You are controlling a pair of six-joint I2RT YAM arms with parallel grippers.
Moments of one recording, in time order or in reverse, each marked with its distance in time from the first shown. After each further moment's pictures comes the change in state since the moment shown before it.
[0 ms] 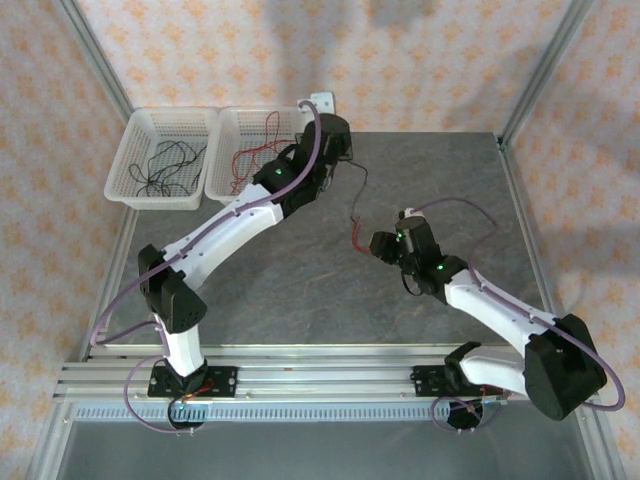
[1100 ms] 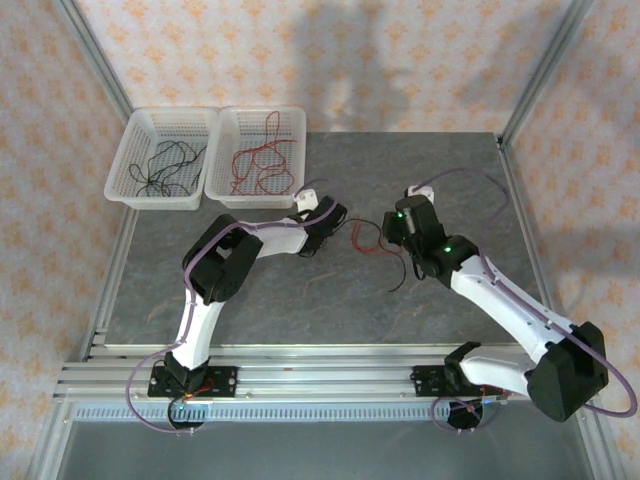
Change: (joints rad) left arm 0.087 0.320 -0.576 0.249 0.093 -0.395; right arm 0.020 -0.014 0.252 -0.285 0.268 -0.176
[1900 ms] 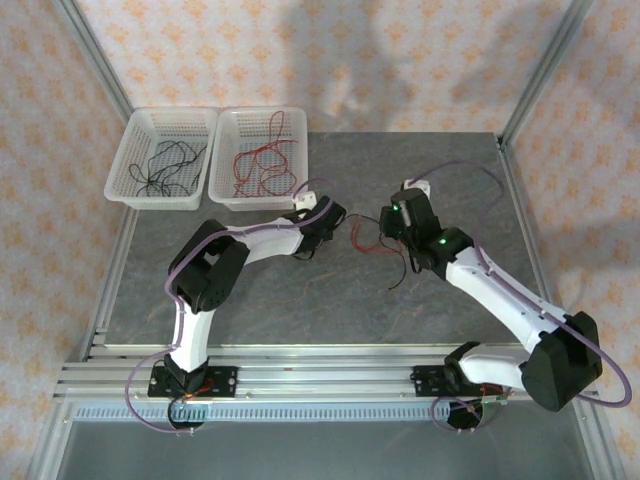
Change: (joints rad) left arm -0.023 -0.112 -0.039 -0.118 0.076 -0.020; right arm 0.000 0.063 0.055 -0.004 0.007 -0.008
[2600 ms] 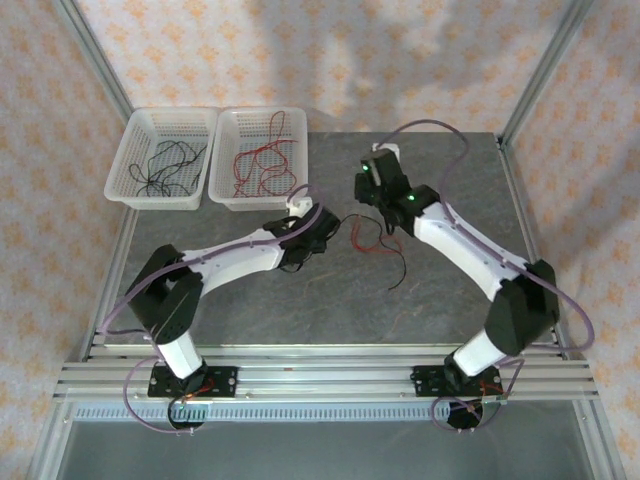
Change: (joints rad) left arm -0.080 -0.283 -0.110 -0.203 0.004 0.067; right arm 0.026 0.303 0.357 -0.037 0.006 -0.065
